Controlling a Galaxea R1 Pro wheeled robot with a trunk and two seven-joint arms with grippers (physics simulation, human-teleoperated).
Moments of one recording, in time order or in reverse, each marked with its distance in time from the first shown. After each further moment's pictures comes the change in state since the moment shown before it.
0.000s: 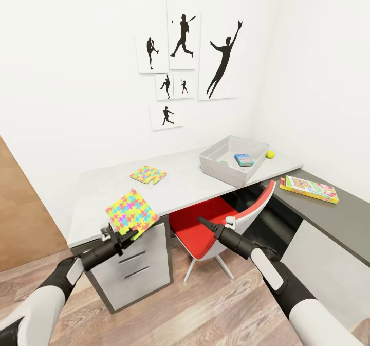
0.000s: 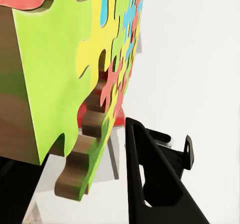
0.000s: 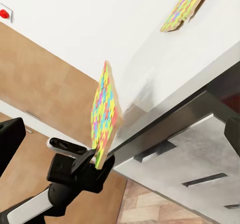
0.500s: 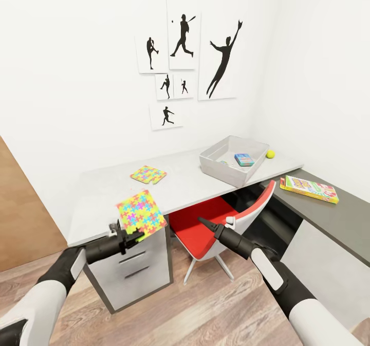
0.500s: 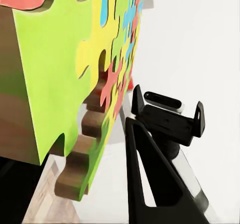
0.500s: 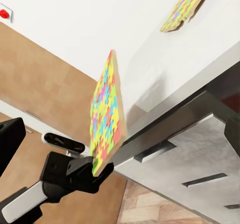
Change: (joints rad) left arm 0.000 0.001 -0.195 -0.112 -0.001 0.113 -0.002; right arm 0.000 0.000 0.000 0.000 0.000 0.000 0.000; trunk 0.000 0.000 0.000
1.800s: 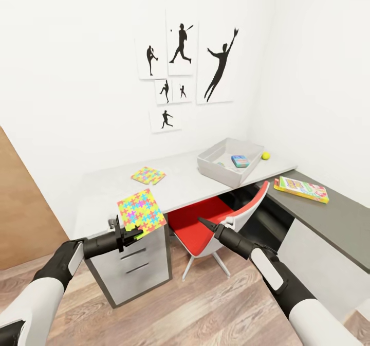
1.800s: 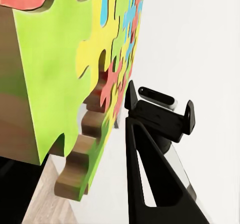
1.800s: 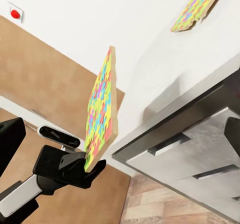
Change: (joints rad) left arm -0.001 0.014 -0.038 -0.074 0.003 0.128 -0.004; right arm 0.000 0.000 0.000 -0.001 0.001 -0.001 0.000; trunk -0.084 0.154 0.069
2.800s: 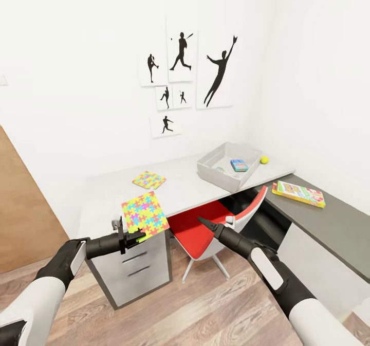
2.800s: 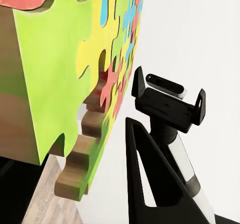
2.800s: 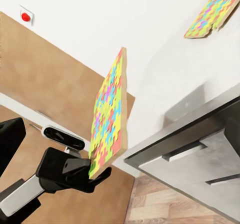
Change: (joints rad) left arm -0.002 0.000 -0.055 0.000 -0.001 0.021 0.001; right arm 0.000 0.000 0.003 -0.011 0.002 0.003 0.002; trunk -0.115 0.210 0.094
